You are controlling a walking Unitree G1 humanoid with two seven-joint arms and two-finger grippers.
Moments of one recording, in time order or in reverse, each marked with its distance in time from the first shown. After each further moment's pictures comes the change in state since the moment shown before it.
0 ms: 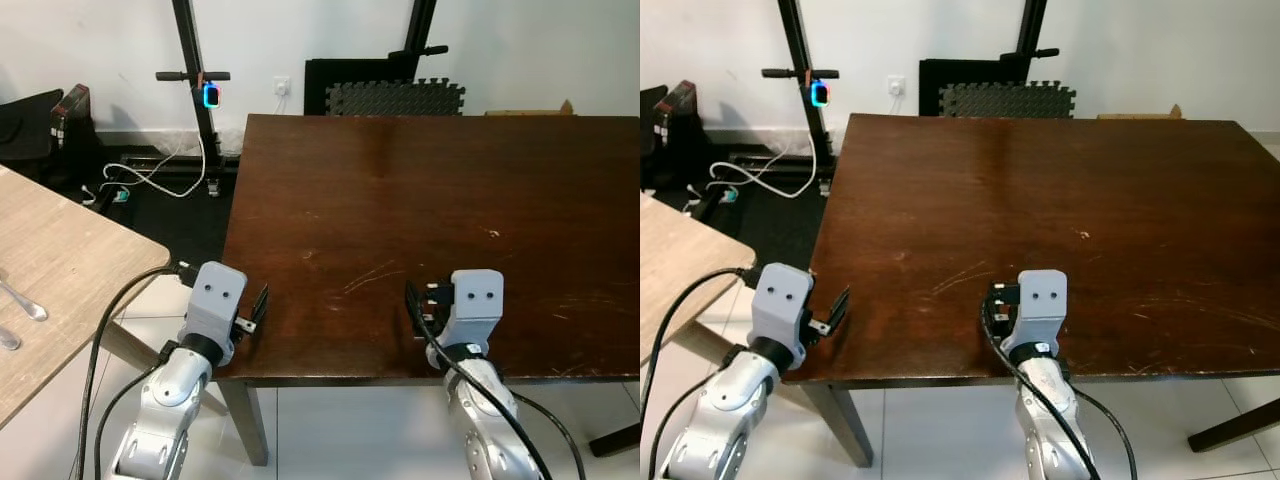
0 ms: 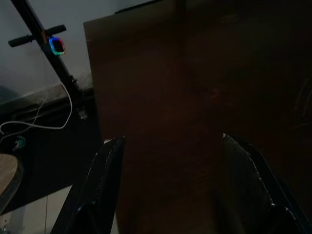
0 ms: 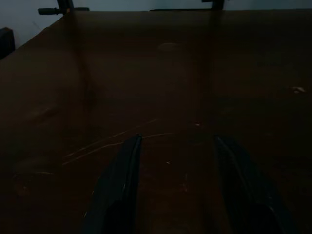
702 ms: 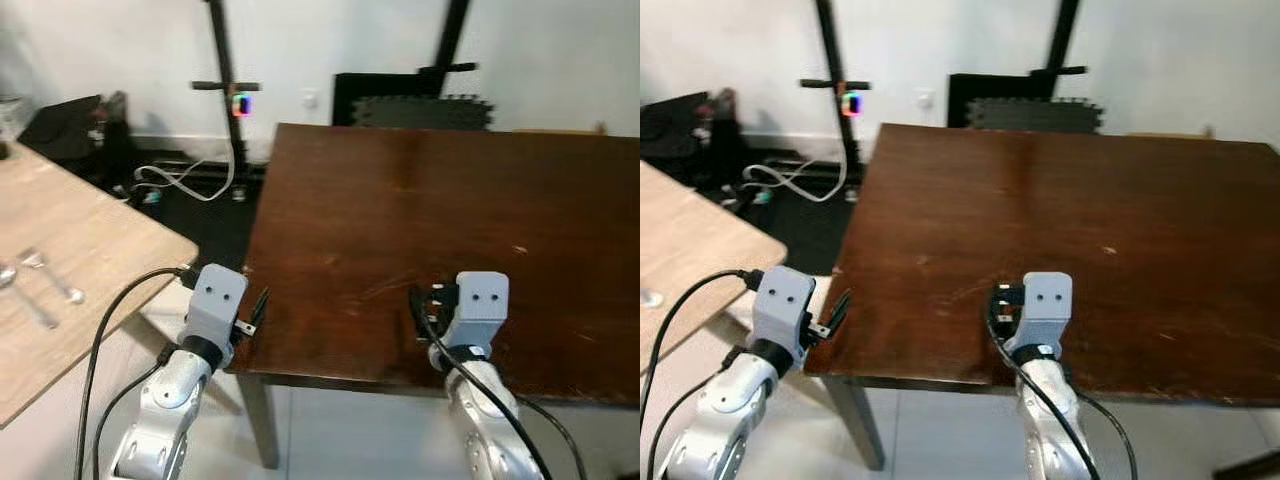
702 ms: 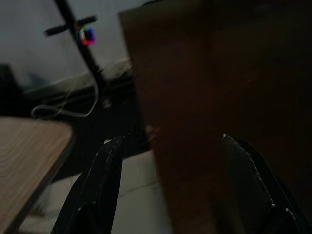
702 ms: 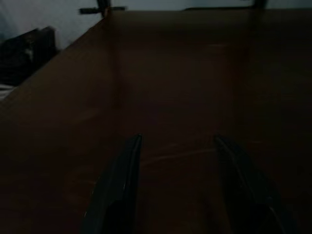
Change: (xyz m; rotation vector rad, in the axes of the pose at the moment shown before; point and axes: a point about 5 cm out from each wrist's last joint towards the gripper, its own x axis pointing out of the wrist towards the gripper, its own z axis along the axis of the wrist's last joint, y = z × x) left arm -0.002 0.000 -0.004 0.004 0.021 -0.002; right arm -0.001 0.003 -0.002 0.026 0.011 0.003
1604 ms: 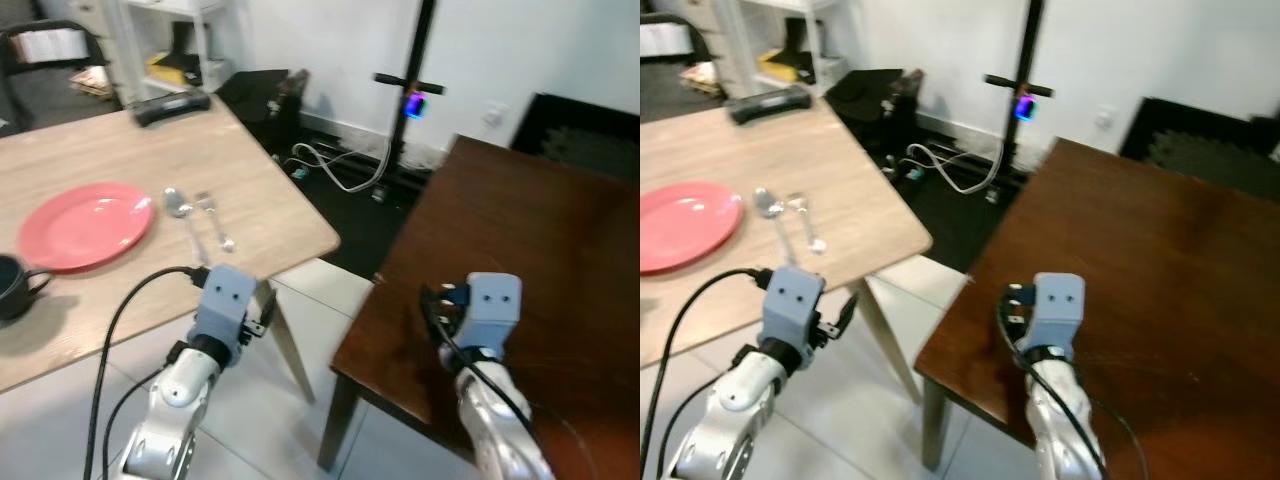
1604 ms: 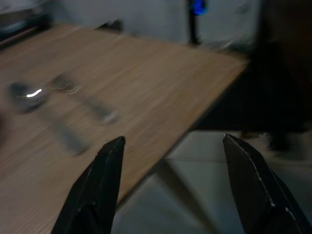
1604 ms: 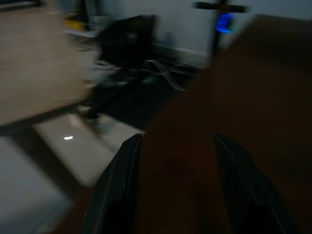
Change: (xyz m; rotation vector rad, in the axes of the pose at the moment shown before) left arm 0.002 -0.001 0.004 0.013 -0.011 -0.005; right arm 0.001 -0.009 0.001 0.006 0.004 -0.035
